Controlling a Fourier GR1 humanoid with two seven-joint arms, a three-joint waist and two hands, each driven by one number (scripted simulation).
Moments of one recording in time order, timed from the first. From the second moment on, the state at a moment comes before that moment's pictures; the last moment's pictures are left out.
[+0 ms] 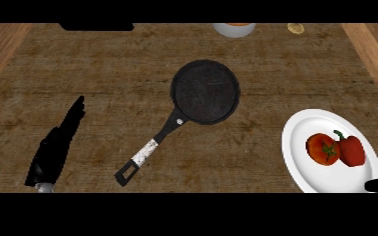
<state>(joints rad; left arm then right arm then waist) 0.03 0.52 -0.30 -1.57 0.14 0.32 0.10 0.17 -0.82 -0.10 -1.87 -0.10 0.15 0.51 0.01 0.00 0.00</state>
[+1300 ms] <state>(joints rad) 0.05 0.40 -0.19 -1.57 0.01 0.21 0.12 -0.04 -0.63 0.06 -1.80 0.16 0.42 0.88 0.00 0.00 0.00</state>
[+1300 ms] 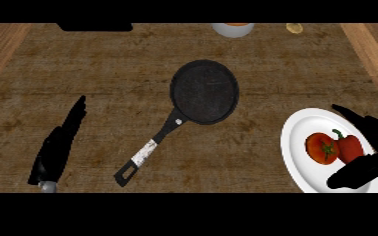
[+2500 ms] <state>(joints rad) 0.08 0.28 -0.07 -1.62 -0.11 0.08 0.16 -0.05 -0.41 0.02 -1.57 0.45 0.46 0.72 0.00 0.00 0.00</state>
